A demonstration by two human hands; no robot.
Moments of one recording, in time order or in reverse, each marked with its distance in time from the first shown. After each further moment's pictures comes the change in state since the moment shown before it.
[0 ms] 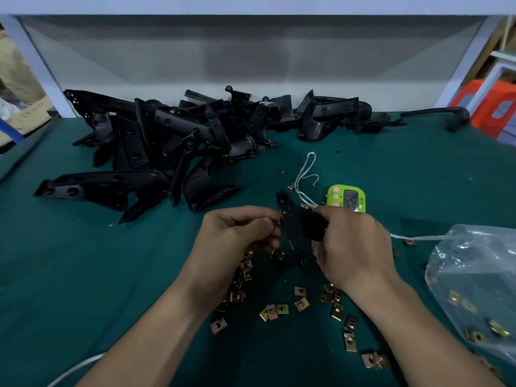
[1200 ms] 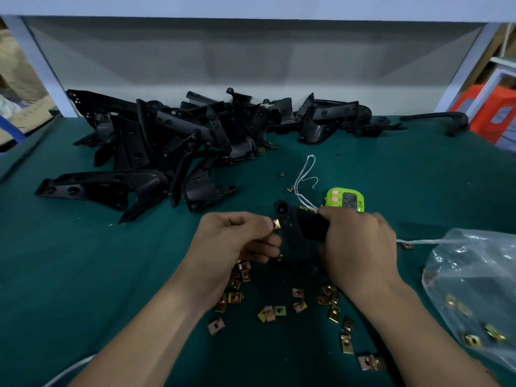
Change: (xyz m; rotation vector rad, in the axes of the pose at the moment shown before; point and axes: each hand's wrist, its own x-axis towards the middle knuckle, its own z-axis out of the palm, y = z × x) left_hand -0.005 0.009 0.002 0.005 0.043 -0.113; right_hand 0.001 -0.007 -0.011 -0.184 0.045 0.103
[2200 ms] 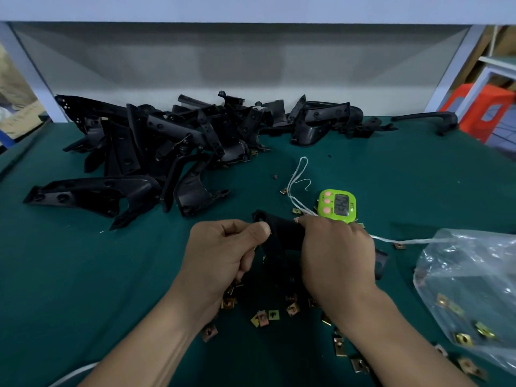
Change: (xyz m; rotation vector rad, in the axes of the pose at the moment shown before) left_hand -0.001 -0.010 0.007 0.139 0.150 0.080; right_hand -0.009 -0.024 -0.005 -0.159 -0.070 -0.028
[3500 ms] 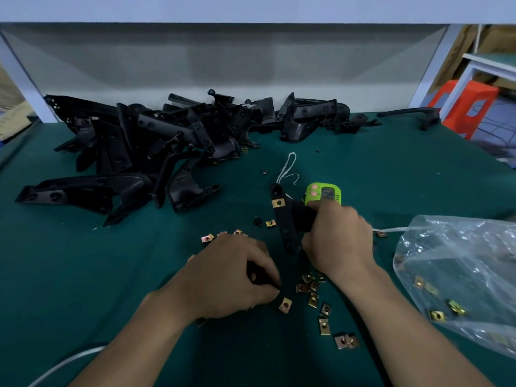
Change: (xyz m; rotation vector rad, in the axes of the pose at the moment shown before) left_hand -0.008 0.000 -0.005 0.896 -0.570 0.325; right_hand 0.015 0.033 0.020 0.355 0.021 0.097
